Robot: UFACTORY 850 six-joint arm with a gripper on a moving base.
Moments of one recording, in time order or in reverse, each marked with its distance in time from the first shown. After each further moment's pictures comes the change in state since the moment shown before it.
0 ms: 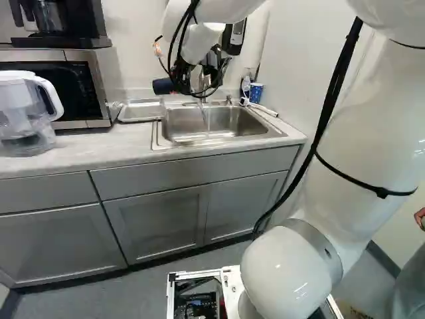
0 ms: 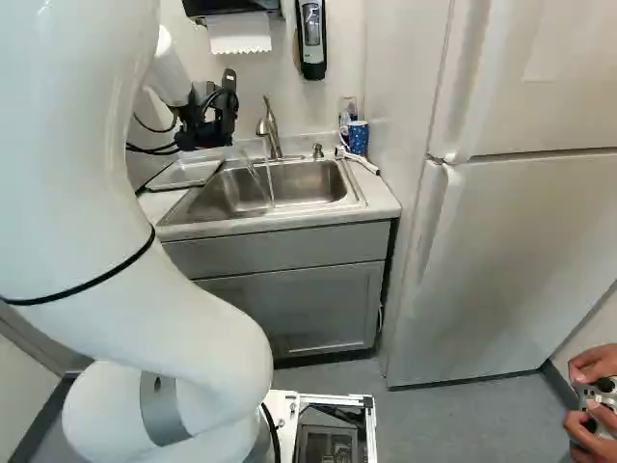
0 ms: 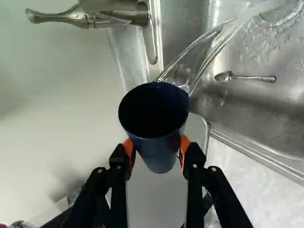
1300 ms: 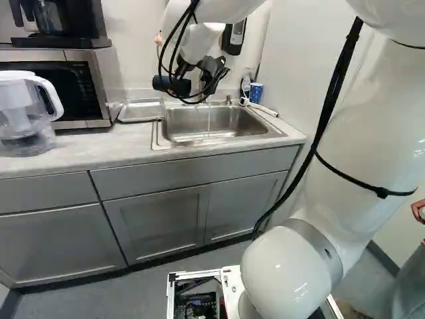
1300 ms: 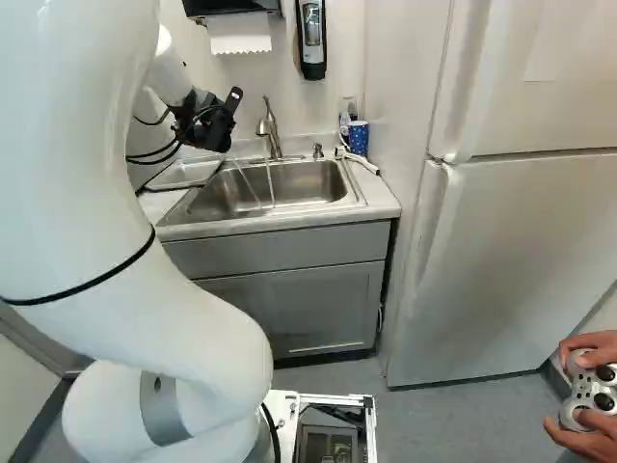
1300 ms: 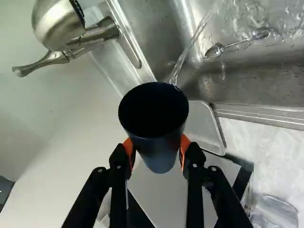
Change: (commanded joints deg) arm 0.0 0.0 0.0 0.0 0.0 18.1
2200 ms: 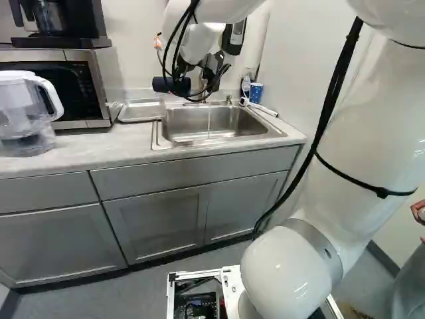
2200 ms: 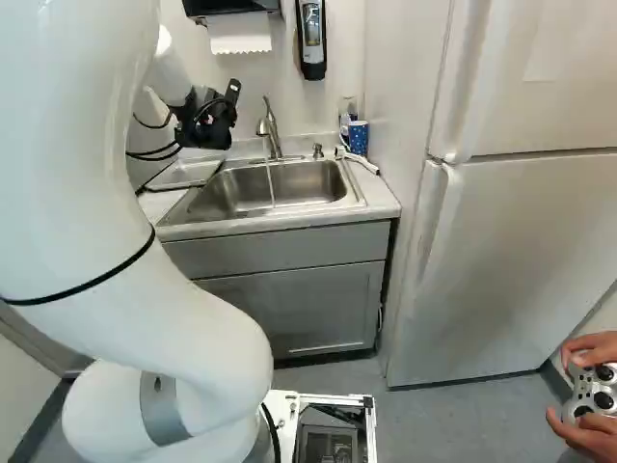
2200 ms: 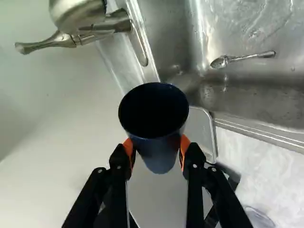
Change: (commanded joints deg) arm 0.0 0.0 0.0 0.0 0.0 -12.1
